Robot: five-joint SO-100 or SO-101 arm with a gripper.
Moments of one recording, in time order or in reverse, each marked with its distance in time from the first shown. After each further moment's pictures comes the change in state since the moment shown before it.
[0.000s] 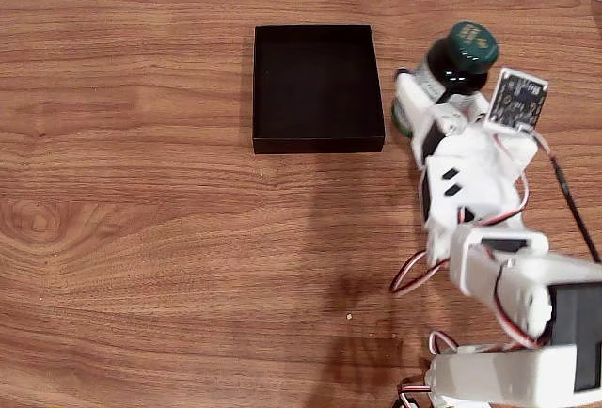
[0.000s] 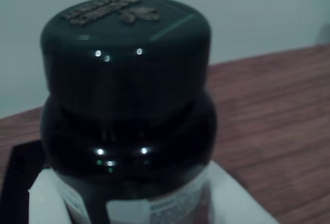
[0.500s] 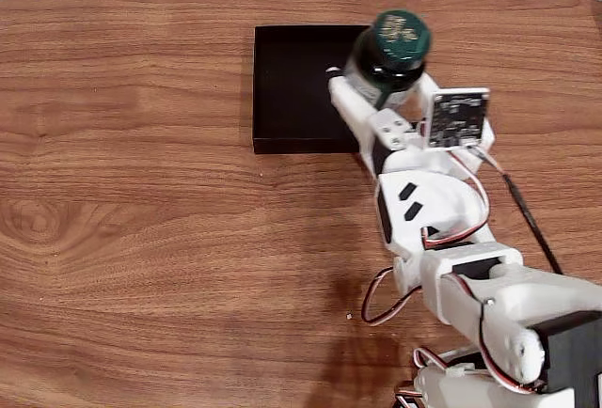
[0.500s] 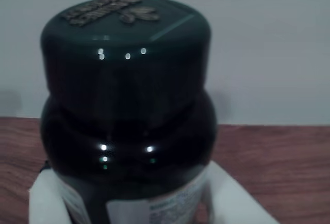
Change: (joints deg) arm -11.7 5.1 2.7 -6.9 10.5
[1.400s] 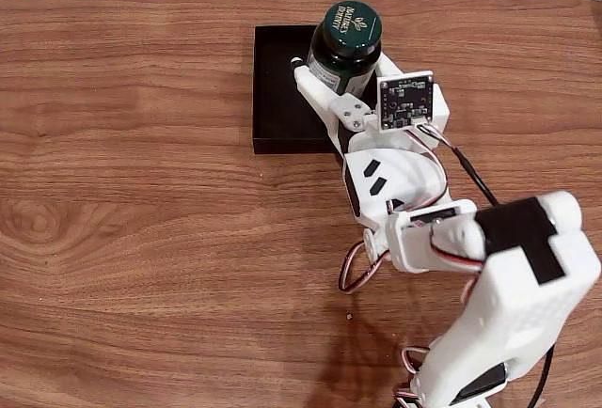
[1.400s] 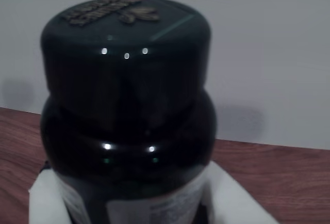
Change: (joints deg) arm -2.5 -30.3 -19.2 -13.1 1.6
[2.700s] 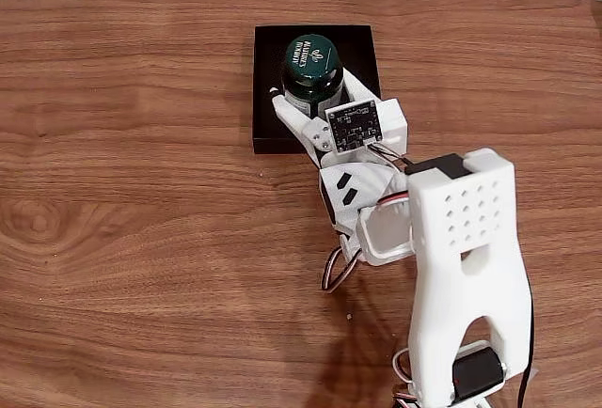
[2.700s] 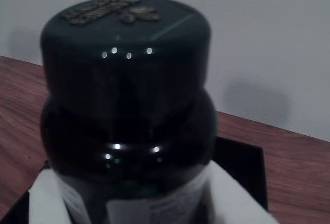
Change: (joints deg) arm -2.8 -29.4 -17.7 -10.9 6.7
